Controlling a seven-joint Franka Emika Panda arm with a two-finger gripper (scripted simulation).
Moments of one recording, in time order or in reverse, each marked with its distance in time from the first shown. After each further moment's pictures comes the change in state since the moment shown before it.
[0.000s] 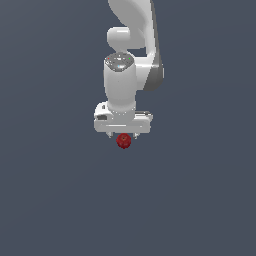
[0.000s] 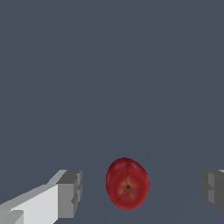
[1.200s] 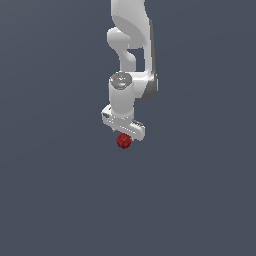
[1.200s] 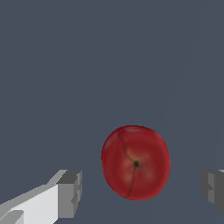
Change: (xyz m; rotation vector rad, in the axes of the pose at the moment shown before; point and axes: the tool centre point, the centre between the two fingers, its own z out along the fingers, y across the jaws) arm -0.067 0.004 0.073 -0.019 -0.057 0.487
